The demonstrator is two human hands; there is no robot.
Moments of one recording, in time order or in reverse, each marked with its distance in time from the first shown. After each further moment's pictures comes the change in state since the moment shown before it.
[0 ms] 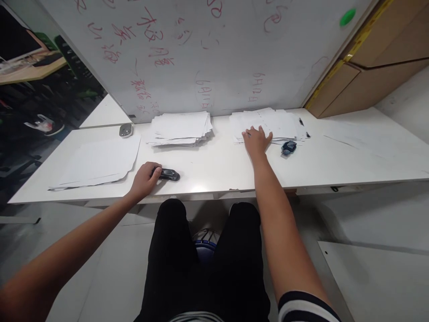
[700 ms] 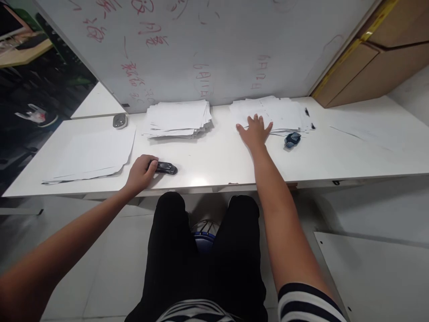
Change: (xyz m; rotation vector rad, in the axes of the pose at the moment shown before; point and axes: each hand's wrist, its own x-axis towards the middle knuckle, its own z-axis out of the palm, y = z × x) left_hand 0.000 0.001 0.001 0.006 0.019 0.002; right_hand 0.007 0.003 0.015 -0.115 -0.040 -0.055
